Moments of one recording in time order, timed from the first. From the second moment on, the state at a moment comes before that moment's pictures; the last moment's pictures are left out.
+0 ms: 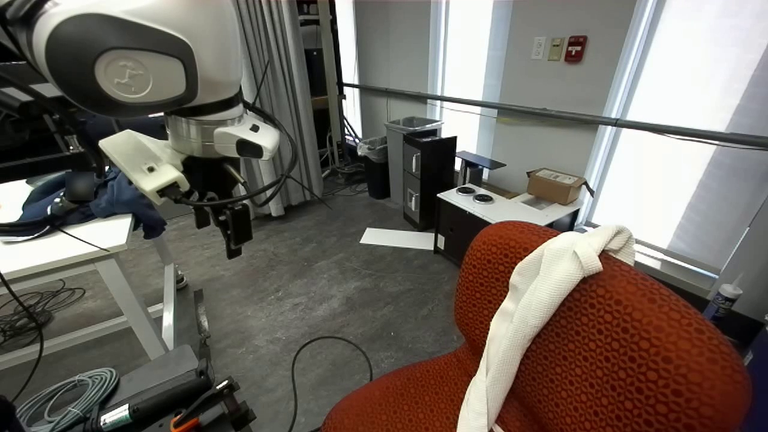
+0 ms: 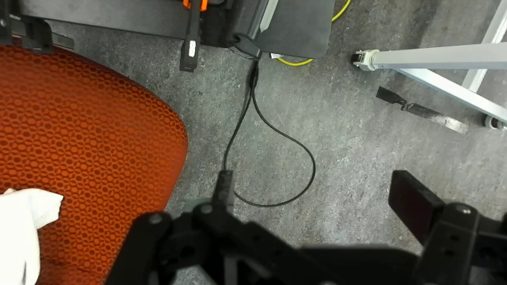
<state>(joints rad) 0.26 -0.65 0.06 -2.77 0.33 2.08 0.00</state>
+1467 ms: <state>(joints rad) 0.19 -0.59 0.06 -2.74 0.31 2.15 0.01</state>
